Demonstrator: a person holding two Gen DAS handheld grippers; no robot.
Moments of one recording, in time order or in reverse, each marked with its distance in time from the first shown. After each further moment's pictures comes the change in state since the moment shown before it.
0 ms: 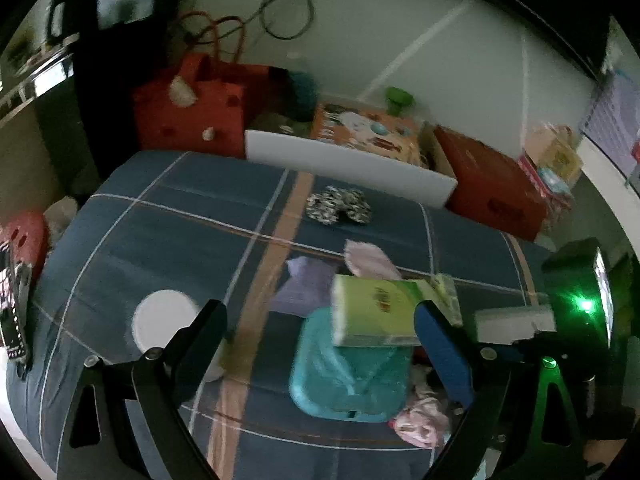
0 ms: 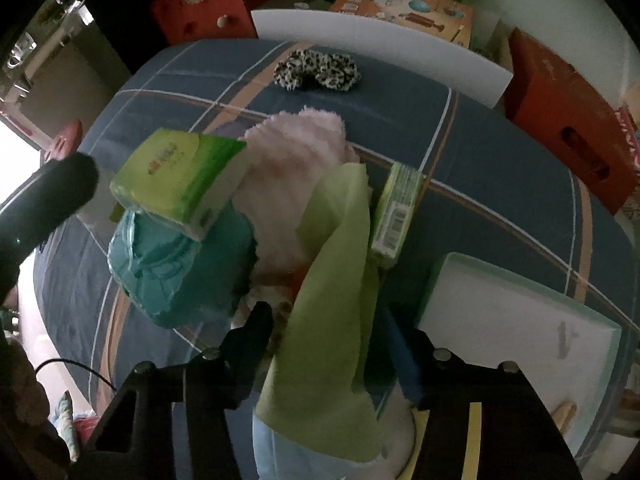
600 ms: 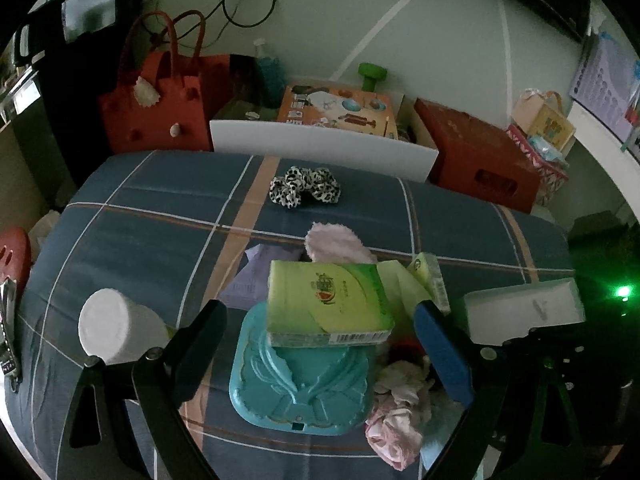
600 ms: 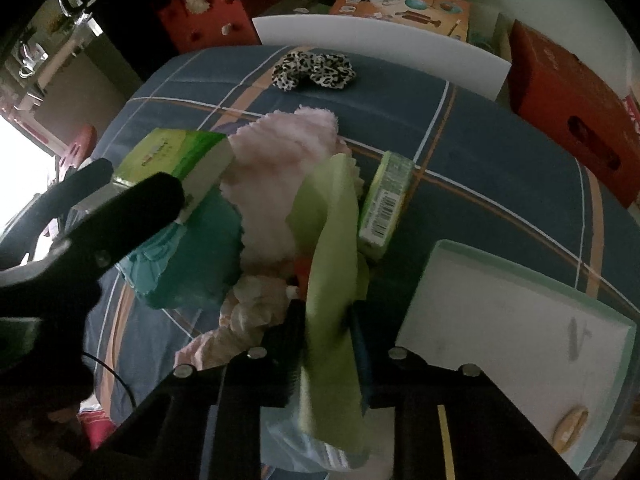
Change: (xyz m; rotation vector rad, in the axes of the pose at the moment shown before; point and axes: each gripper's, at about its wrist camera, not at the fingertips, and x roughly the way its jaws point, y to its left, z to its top) left arm 0.025 -0.038 -0.006 0.075 0.042 -0.001; right arm -0.005 -0.020 -0.006 0.012 -0.030 0.073
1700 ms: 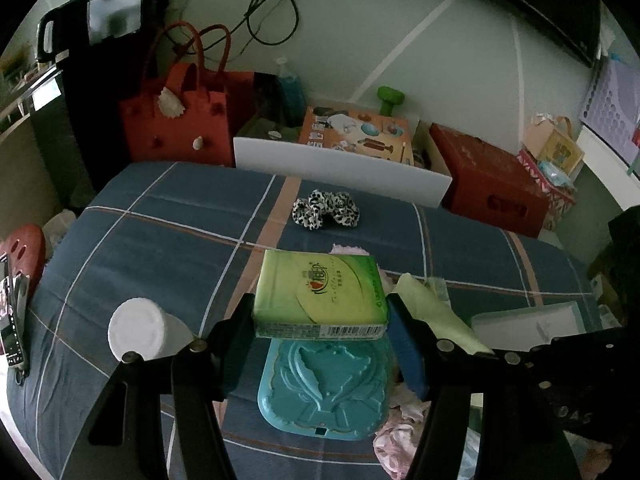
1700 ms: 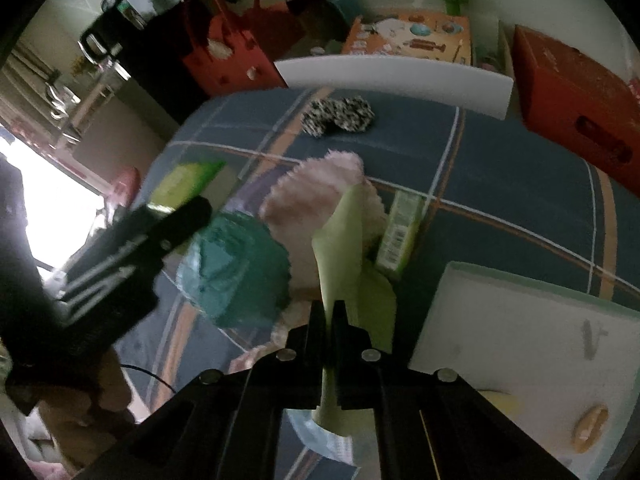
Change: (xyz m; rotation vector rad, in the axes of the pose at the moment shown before) left arm -0.020 0.014 0.003 -0.056 -0.074 0.029; right arm -0.046 -0.013 0.011 0.066 -0.102 0.189
